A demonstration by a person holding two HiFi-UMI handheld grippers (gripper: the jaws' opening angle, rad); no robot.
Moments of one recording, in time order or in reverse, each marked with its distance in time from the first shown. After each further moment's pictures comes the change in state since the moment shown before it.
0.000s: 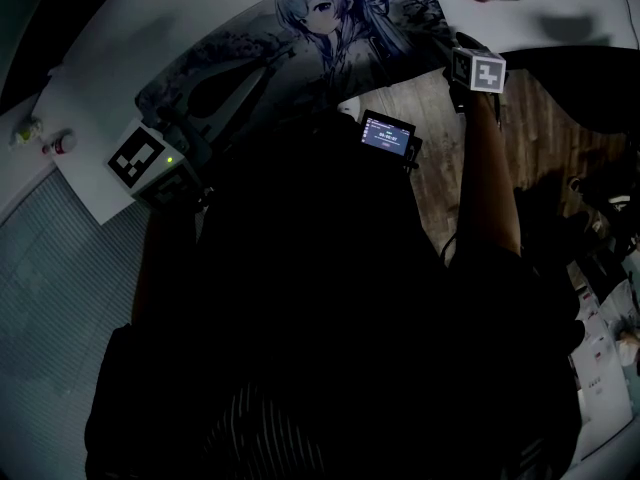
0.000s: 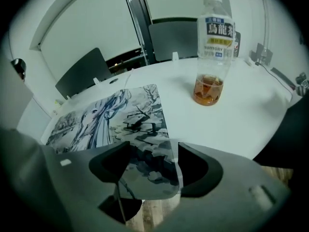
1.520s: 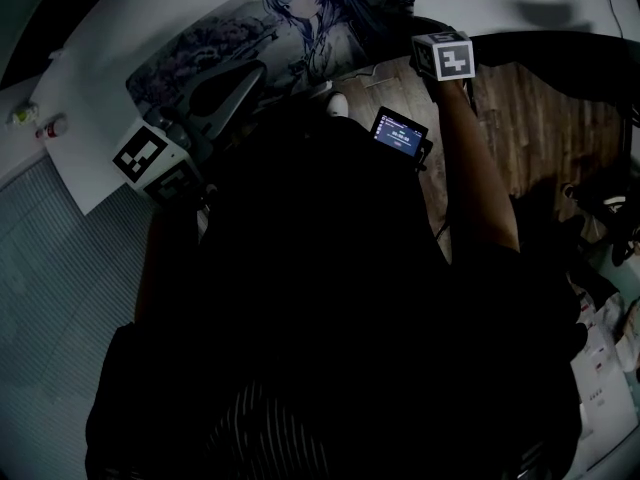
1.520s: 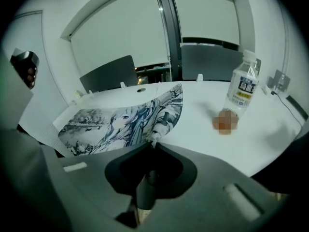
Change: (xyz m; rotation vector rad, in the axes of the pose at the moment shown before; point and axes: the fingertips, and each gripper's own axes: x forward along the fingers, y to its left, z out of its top) left arm -0.009 -0.076 -0.034 0.040 -0.071 0.026; right arm -0.060 0.085 0.026 -0.212 -0.104 0.105
